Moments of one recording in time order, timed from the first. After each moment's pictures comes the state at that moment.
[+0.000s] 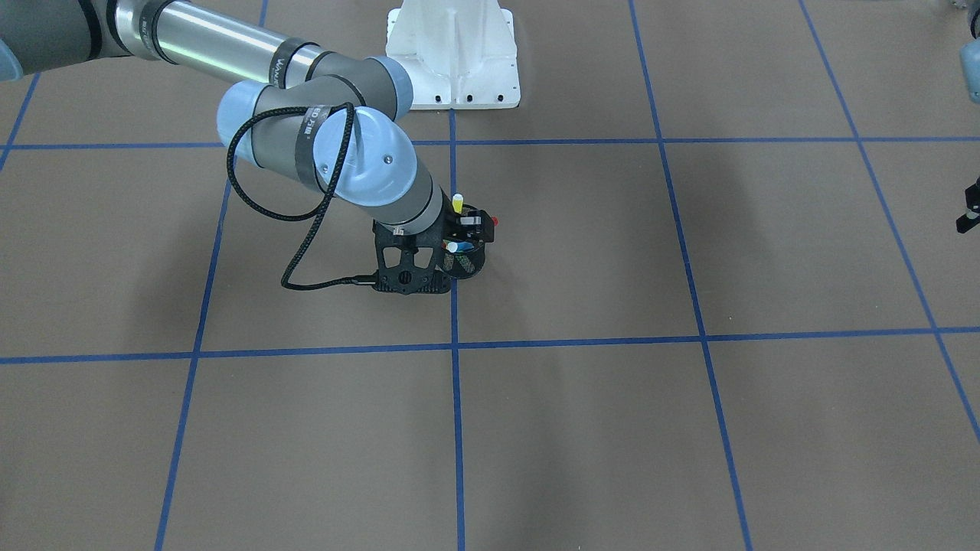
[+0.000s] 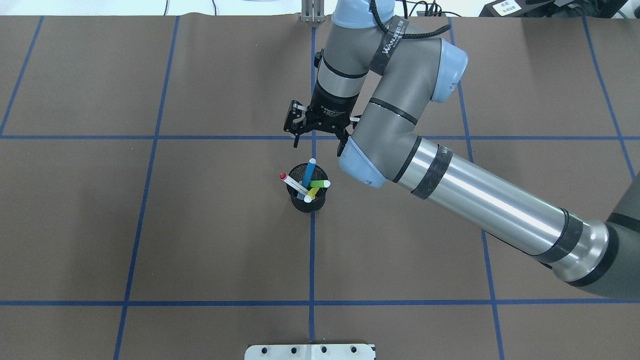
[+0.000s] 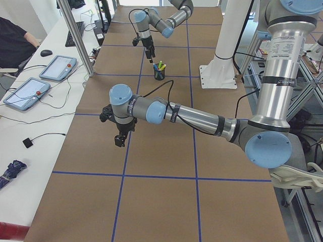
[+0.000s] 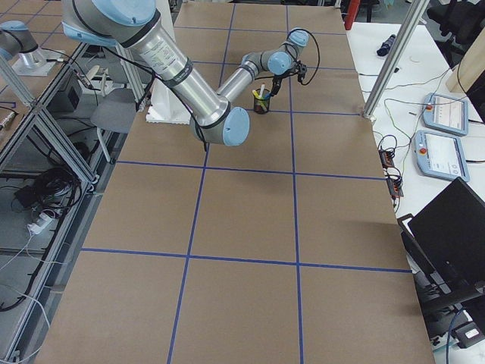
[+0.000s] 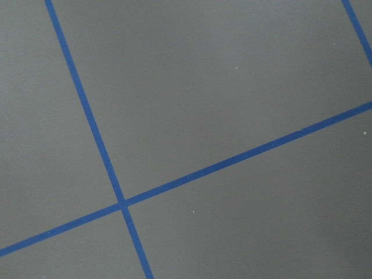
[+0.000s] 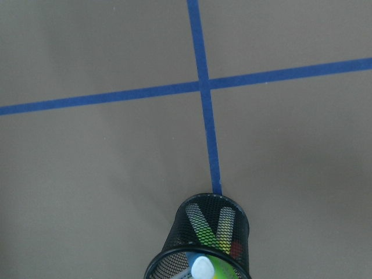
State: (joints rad) left arm -1.43 -1.69 -1.71 -1.59 -2.35 0.09; right arm 0.70 -0.65 1.37 -1.57 2.35 1.18
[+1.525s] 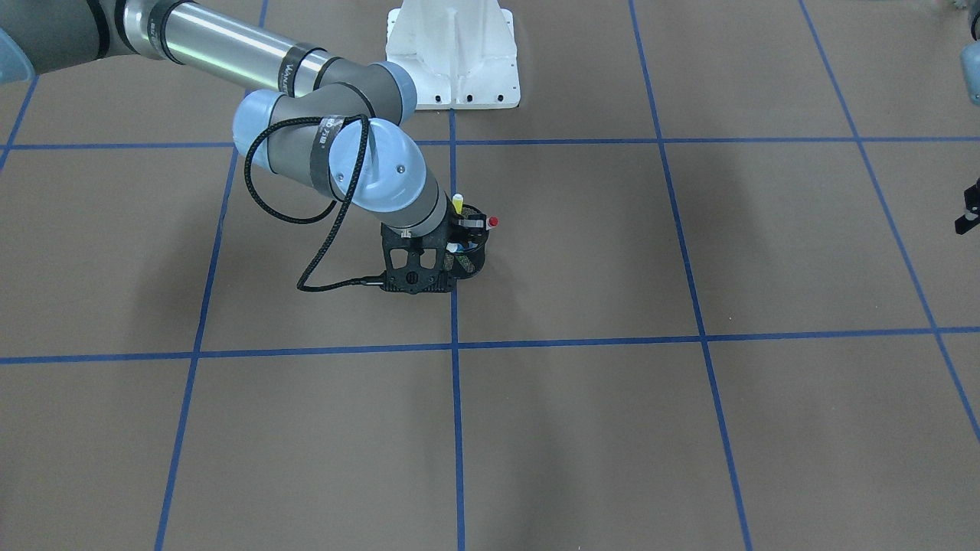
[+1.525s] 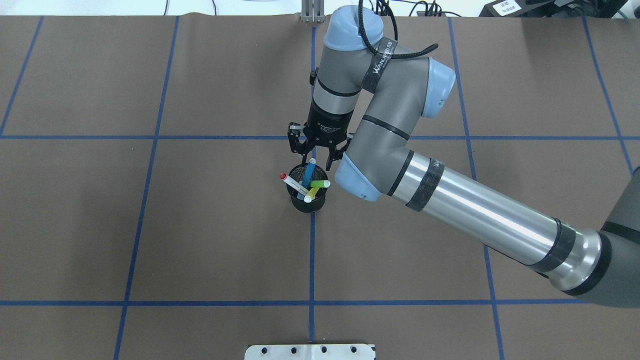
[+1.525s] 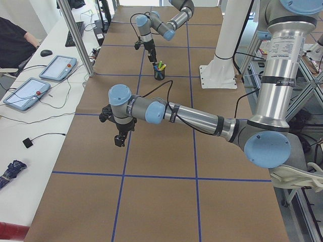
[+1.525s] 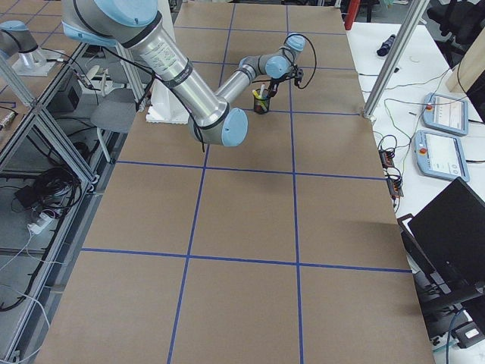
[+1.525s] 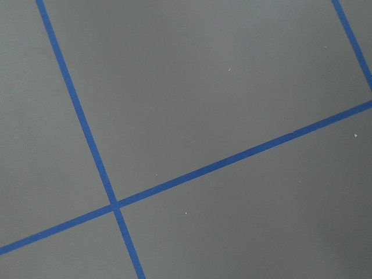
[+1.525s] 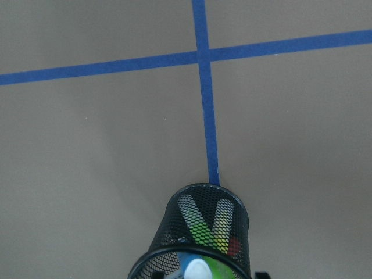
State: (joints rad) left arm -1.43 -1.69 -1.70 -1.59 -2.35 0.09; right arm 0.68 -0.66 1.35 -1.55 2.34 1.17
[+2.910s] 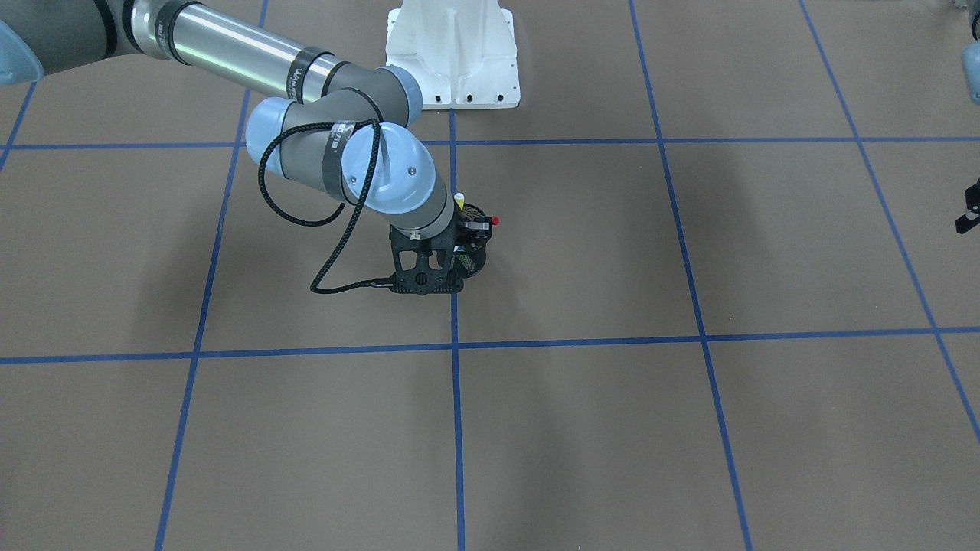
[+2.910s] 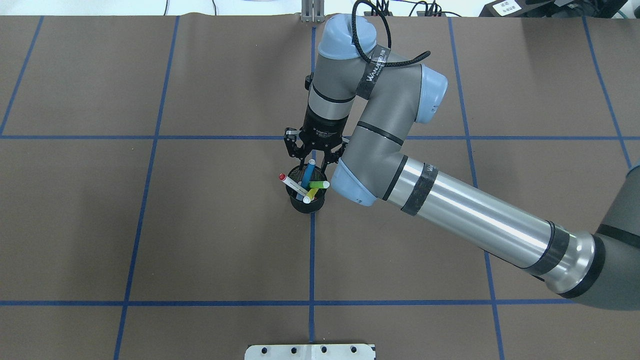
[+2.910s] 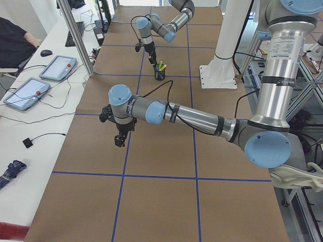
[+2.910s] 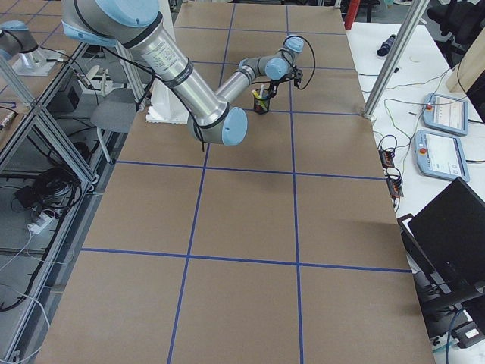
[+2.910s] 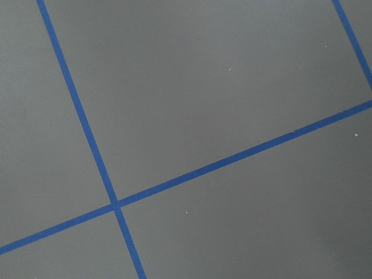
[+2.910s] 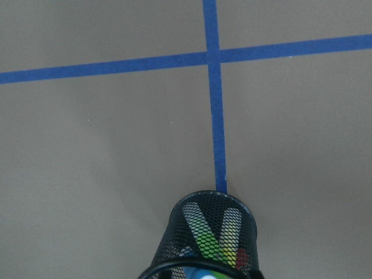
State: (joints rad) left arm -1.43 -1.69 -1.70 -1.59 -2.35 0.09; right arm 0.66 -0.65 1.32 -1.52 2.32 1.17
